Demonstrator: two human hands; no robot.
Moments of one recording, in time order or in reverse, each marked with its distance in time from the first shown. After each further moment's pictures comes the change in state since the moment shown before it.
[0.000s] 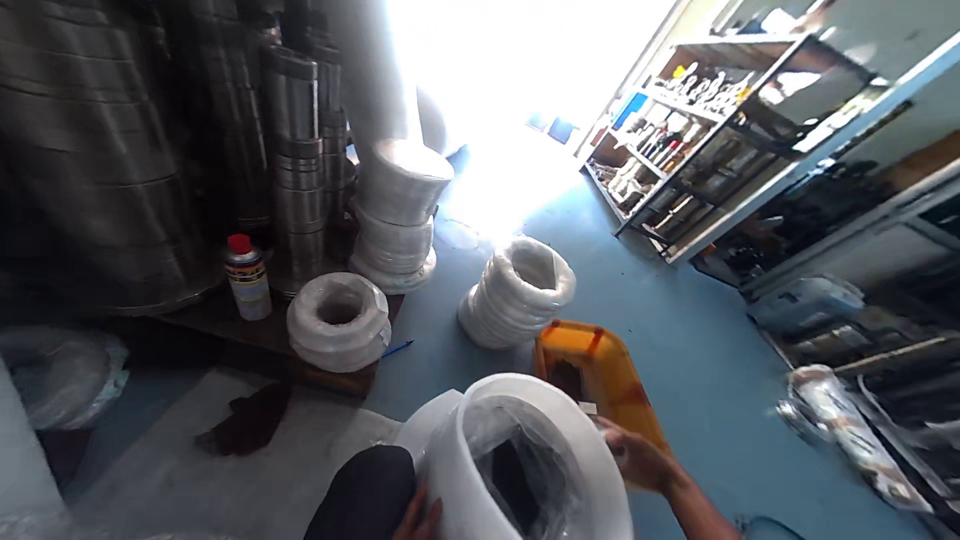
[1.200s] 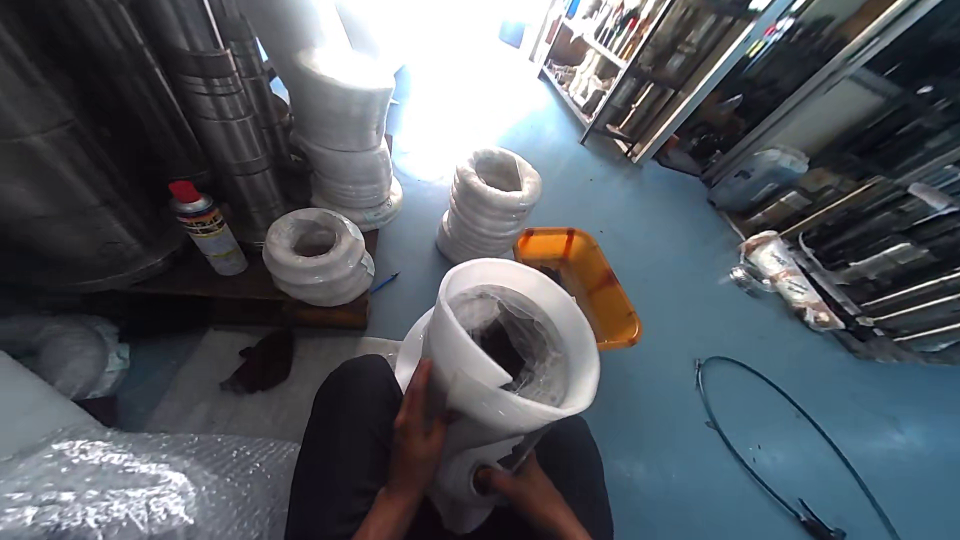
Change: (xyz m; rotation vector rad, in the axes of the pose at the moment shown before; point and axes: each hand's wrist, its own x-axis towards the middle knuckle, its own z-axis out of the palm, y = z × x) left_hand -0.007 0.007 -0.012 0.087 0.043 0.003; right_hand -0.109 0.113 0.338 -0.045 0.522 0.249
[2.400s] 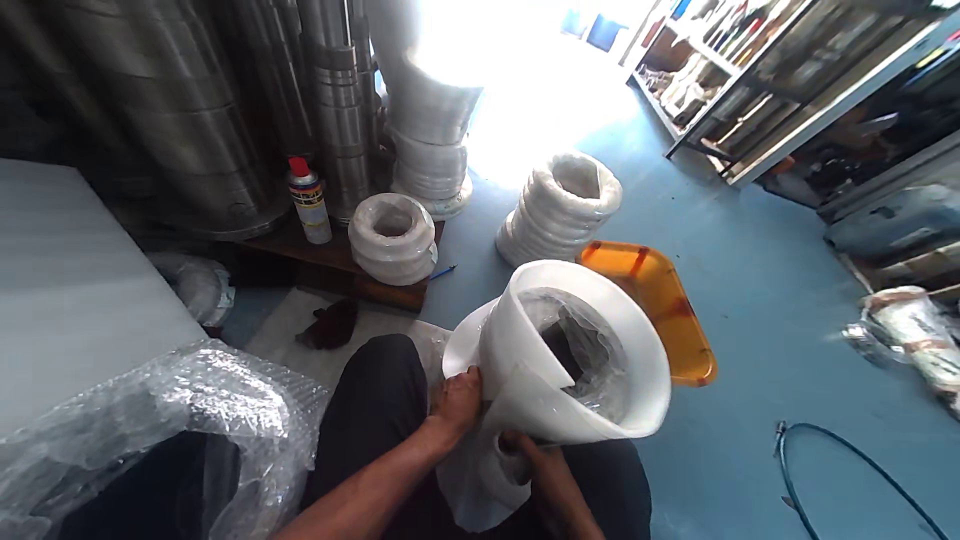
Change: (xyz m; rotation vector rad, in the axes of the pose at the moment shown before) left_hand 0.058 0.025 -0.010 0.762 -0.723 -0.623; right_hand 0.029 -0.015 0.040 0.339 -0.010 -0.251
